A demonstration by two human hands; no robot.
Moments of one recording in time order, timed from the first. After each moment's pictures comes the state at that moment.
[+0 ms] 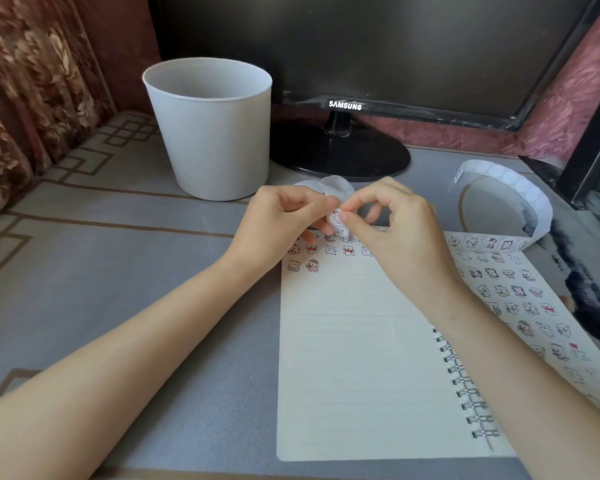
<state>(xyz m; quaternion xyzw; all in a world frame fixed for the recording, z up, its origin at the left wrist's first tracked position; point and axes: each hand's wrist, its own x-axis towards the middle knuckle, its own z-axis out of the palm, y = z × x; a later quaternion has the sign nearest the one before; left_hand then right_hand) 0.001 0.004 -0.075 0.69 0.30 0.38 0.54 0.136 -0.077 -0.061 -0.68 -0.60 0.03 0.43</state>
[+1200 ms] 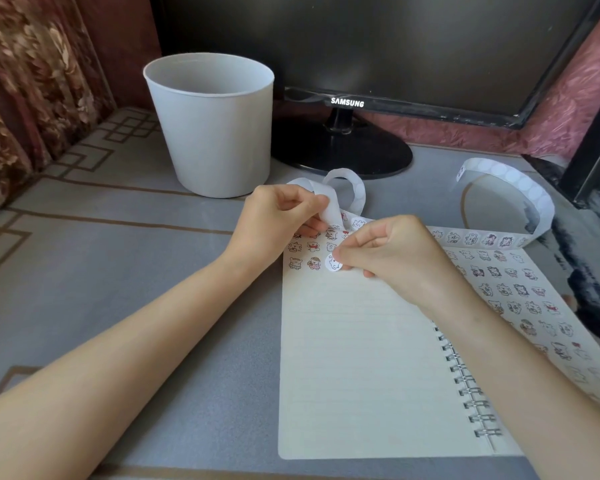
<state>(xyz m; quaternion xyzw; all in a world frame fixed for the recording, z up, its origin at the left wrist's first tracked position) 0.000 0.010 -0.082 0.67 0.35 0.38 0.54 0.126 -0.091 -0.055 -0.74 -0.46 0.31 0.38</state>
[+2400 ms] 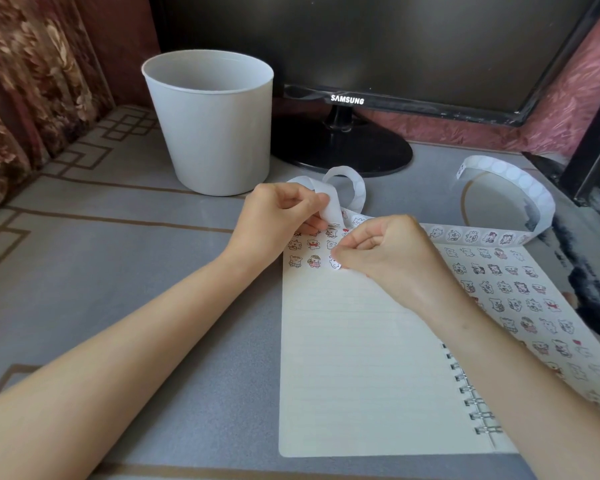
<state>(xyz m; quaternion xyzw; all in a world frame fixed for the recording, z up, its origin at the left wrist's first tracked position) 0.002 0.012 -0.084 0.67 0.35 0.38 0.53 0.122 -0.092 -0.060 -0.76 -0.49 0.25 0.36</state>
